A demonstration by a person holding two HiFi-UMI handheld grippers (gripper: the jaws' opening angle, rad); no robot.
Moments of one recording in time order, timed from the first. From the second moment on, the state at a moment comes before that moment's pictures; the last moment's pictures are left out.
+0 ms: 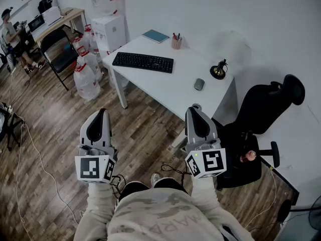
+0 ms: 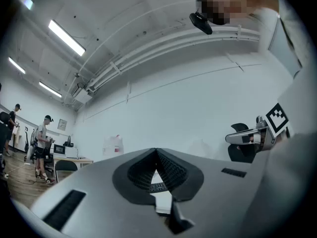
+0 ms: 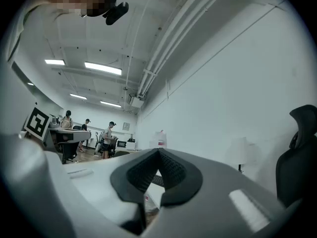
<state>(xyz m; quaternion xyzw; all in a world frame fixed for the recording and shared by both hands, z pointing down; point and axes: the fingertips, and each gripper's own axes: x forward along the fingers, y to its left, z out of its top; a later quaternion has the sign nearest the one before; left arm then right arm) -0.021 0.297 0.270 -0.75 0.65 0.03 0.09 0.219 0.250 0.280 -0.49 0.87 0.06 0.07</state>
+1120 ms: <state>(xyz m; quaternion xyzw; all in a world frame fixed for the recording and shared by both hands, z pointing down) -0.003 0.235 0.286 -0.74 0.67 0.03 0.08 0.226 0.179 0.298 -0.46 0.88 0.05 0.07</state>
